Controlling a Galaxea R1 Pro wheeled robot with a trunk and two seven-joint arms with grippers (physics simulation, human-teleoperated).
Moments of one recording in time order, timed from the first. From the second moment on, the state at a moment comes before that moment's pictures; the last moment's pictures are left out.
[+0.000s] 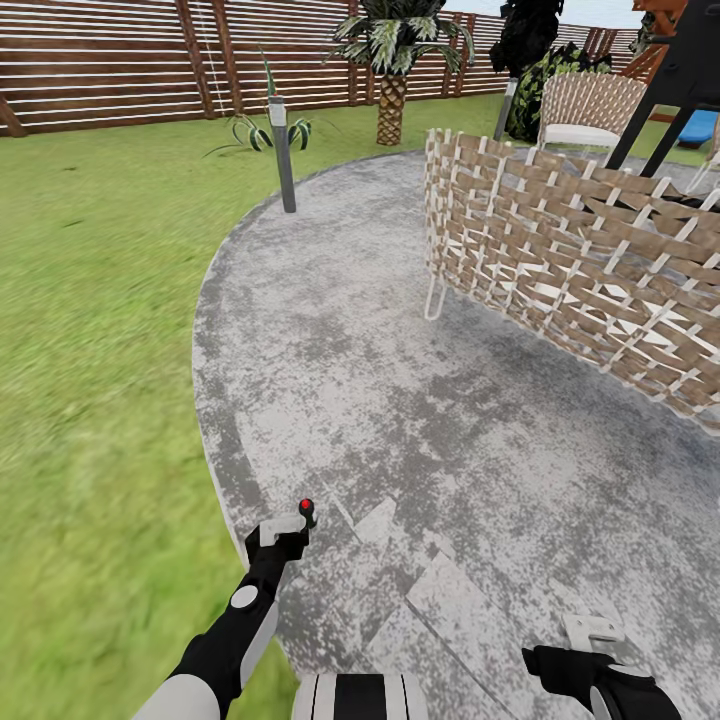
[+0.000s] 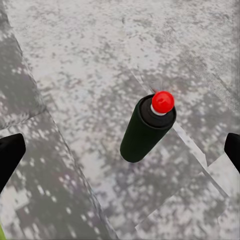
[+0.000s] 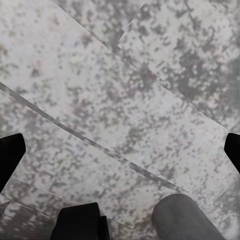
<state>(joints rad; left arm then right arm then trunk) -0.53 -0.15 0.00 -0.58 0.00 -0.23 0.10 -0.01 -0.06 -0.16 -1.49 0.00 0.84 0.00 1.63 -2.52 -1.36</state>
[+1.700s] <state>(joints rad) -0.53 -0.15 -0.06 -0.58 0.00 -0.23 0.10 -0.01 -0.06 -0.16 -1.49 0.00 0.84 0.01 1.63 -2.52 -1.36</state>
